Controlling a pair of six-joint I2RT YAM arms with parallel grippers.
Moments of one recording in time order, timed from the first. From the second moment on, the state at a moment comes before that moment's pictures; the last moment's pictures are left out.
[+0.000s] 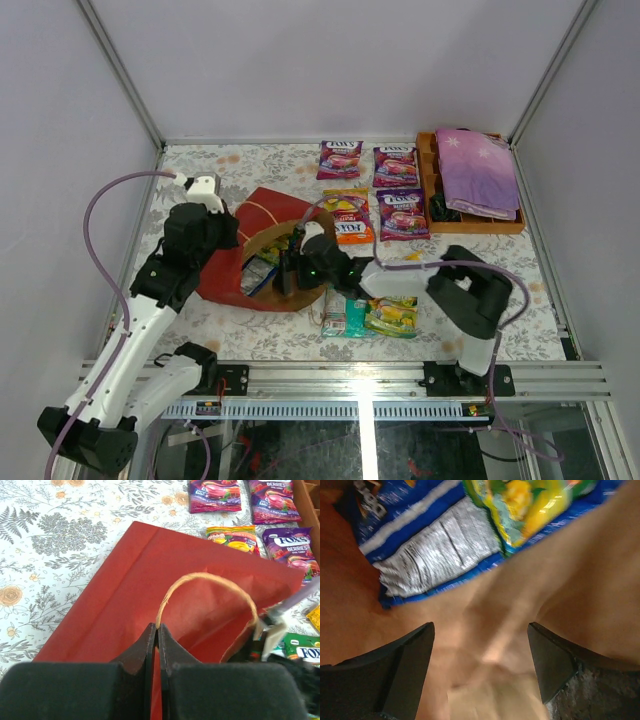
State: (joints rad) left arm -0.32 0.84 0.89 -0.45 -0.11 -0.25; right arm 1.00 1.77 0.98 0.16 -0.02 0.66
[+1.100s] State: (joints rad) left arm -0.71 1.01 1.02 -0.61 -0.60 -0.09; right arm 1.16 2.18 1.15 0.70 0.34 1.17
